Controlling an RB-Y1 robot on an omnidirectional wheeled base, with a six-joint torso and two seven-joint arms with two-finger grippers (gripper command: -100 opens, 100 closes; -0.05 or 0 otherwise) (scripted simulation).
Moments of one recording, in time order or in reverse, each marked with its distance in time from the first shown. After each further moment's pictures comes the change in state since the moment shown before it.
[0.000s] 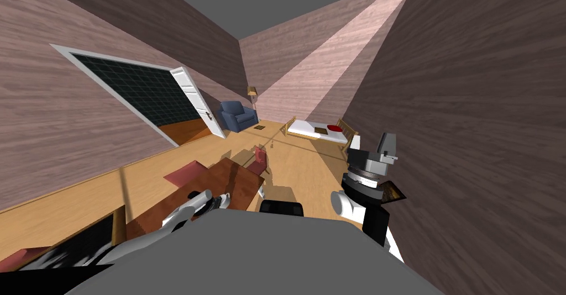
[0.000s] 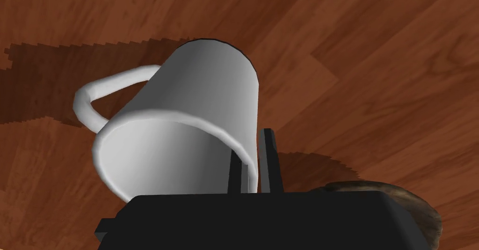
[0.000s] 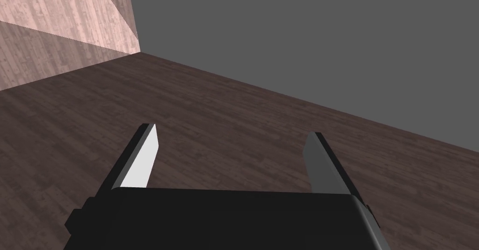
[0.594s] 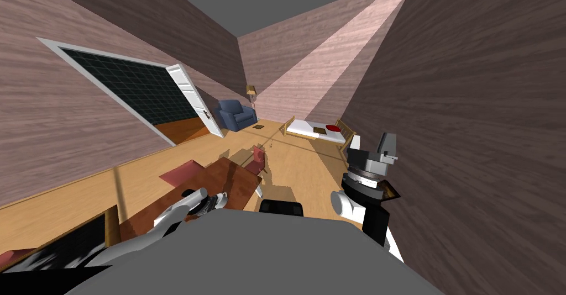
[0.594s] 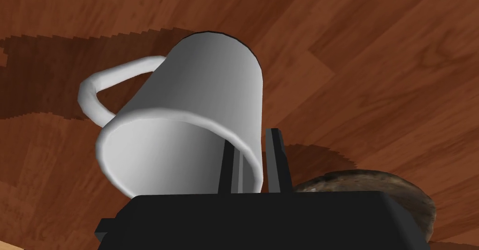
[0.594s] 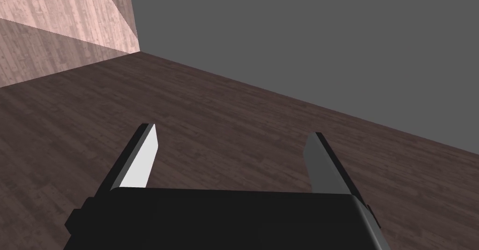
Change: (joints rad) left arm 0.014 0.044 0.015 -0.051 0.006 0.063 -0.009; right arm 0.000 0.000 0.000 0.000 0.000 0.000 0.000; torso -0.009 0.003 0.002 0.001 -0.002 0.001
